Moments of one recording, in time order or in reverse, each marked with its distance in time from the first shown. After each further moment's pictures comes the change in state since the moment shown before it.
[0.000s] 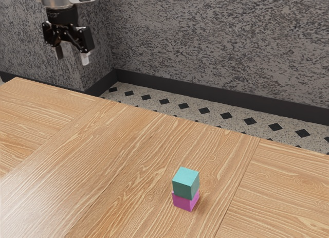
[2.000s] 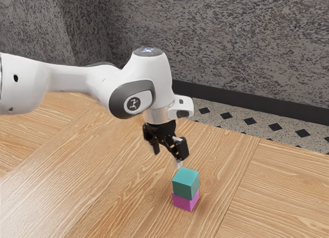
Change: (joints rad) arm 0.098 0.079 -0.560 -0.617 -0.060 0.755 -0.169
